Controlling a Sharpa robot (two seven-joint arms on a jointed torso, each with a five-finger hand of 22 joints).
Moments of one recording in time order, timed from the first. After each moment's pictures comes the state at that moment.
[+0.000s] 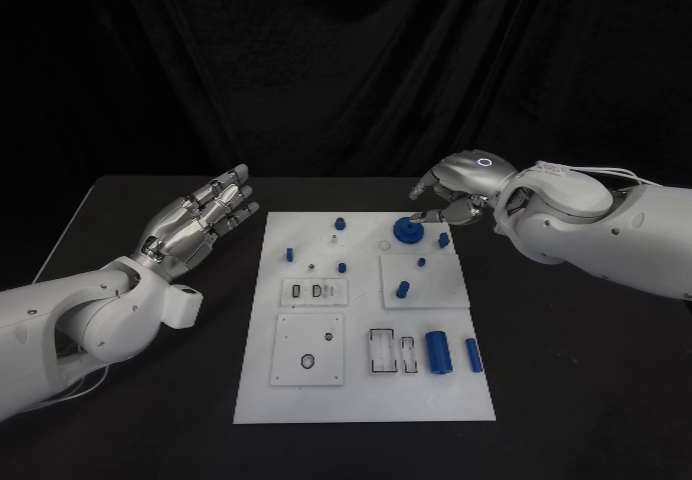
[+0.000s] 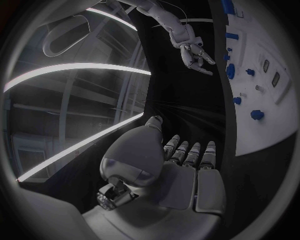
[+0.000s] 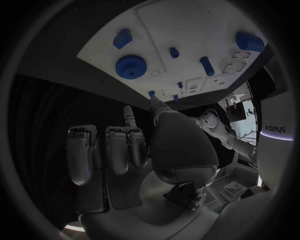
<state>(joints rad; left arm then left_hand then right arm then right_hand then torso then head) 1.32 -1.06 -0.21 1.59 -0.10 -0.03 0.68 1.30 0.29 -0.19 0.21 0.52 0.18 0.03 0.02 0.03 0.02 0.08 0.01 0.01 0.00 0.15 0.00 0.00 0.15 0.01 0.23 0.01 0.00 1.52 -0.84 -0.25 1.45 -1.64 -0.36 -0.02 1.19 -0.05 0.14 0.21 0.13 0.91 0.09 0.07 0.12 1.46 0.01 1.57 1.31 1.47 -0.05 1.57 1.31 0.01 1.46 0.07 1.57 1.31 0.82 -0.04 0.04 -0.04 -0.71</state>
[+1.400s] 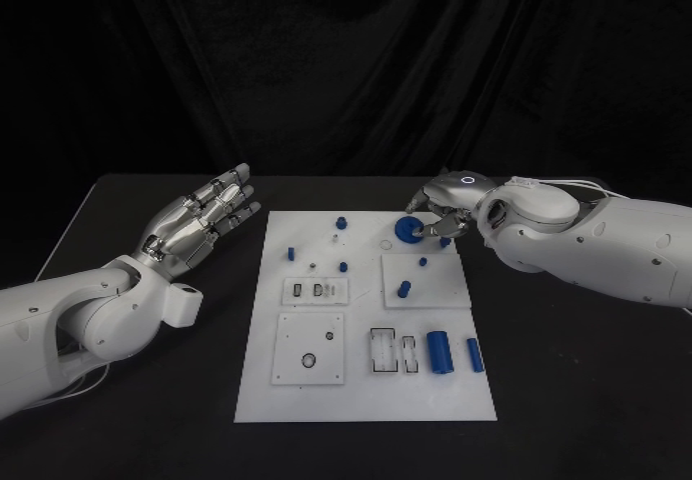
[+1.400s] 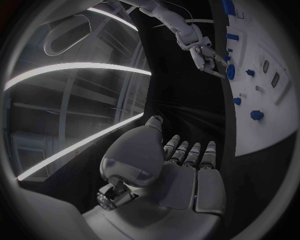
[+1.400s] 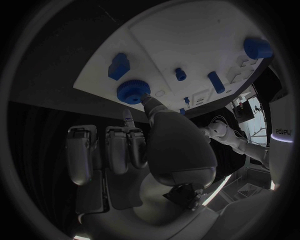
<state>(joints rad) 1.32 -1.06 -0.21 1.59 -0.10 -0.01 0.68 1.30 0.29 -0.18 0.20 0.53 0.18 0.03 0.02 0.03 0.02 0.08 0.01 0.01 0.00 0.16 0.00 0.00 0.15 0.01 0.24 0.01 0.00 1.46 -0.75 -0.25 1.35 -1.63 -0.28 -0.09 1.27 -0.04 0.18 0.10 0.18 0.82 0.09 0.06 0.12 1.47 0.00 1.57 1.31 1.47 -0.05 1.57 1.31 0.02 1.47 0.06 1.56 1.31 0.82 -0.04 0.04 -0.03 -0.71</state>
